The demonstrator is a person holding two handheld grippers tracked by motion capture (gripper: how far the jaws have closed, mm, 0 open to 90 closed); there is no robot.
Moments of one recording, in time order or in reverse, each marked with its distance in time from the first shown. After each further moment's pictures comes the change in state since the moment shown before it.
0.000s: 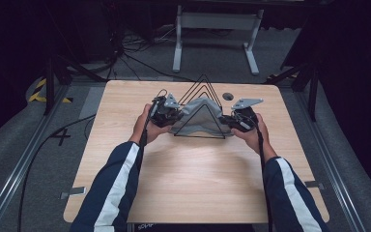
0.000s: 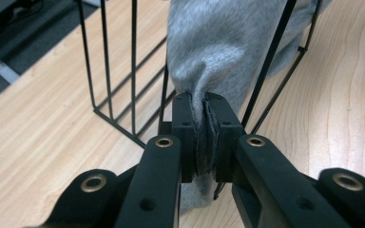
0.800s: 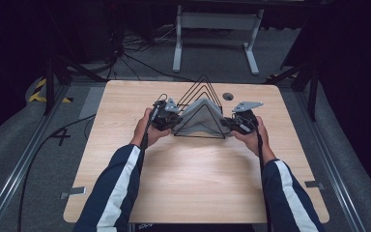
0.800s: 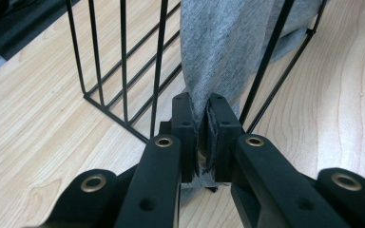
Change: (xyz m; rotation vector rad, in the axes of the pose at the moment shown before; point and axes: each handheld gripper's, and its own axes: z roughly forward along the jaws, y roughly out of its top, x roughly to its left) left arm -0.003 -0.010 0.007 0.011 0.009 -0.003; right arm -0.001 -0.012 0.005 0.006 -0.027 0.020
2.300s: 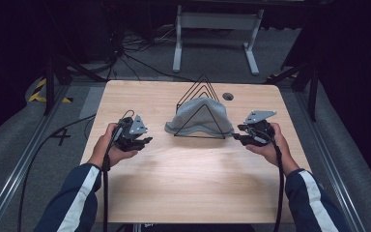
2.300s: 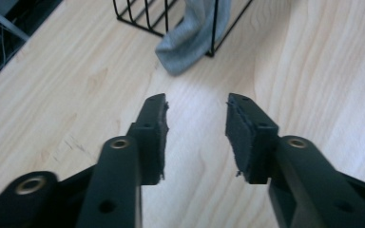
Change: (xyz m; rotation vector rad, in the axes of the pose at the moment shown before) left arm -0.021 -0.075 -0.102 0.101 0.095 0.098; right arm 0.020 -0.013 -0.064 0.105 -0.048 -0.133
